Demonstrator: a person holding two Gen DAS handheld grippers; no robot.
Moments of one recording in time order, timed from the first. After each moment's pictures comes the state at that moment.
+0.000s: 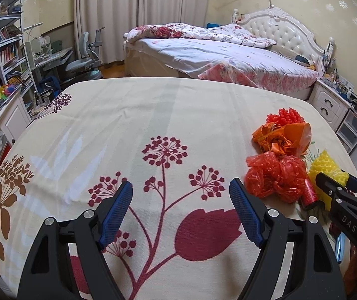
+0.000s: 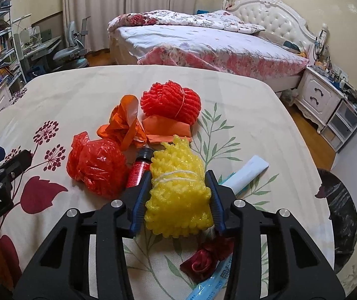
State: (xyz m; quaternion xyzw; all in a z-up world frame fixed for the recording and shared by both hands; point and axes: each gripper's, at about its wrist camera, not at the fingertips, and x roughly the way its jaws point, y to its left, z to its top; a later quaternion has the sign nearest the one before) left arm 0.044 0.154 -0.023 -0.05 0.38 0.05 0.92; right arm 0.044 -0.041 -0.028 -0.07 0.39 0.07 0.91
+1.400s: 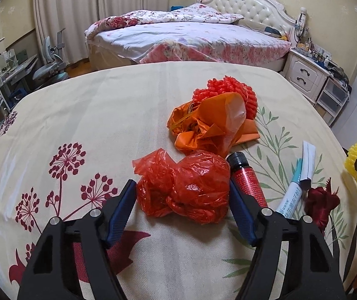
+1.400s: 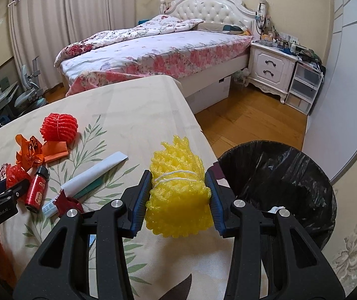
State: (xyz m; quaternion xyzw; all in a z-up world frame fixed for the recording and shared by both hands) left arm 0.084 0.059 -0.040 0.00 0.43 -0.03 0.90; right arm 0.030 -0.199 -0.028 0.03 0.37 -0.05 0.93
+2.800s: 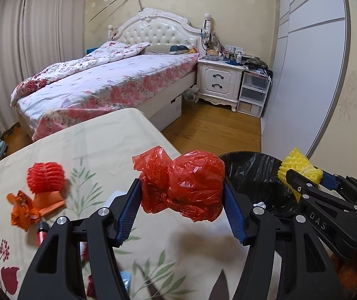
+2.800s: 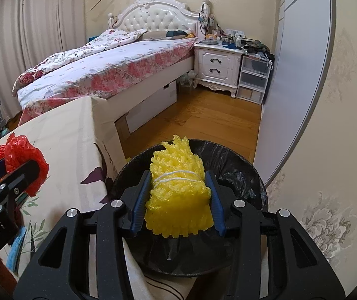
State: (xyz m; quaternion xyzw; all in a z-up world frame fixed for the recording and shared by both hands) left arm 0.061 -0.146 0.009 0.07 0.33 -0.25 0.91; right arm -0.017 -0.321 -0.019 0.07 0.34 -0.19 0.92
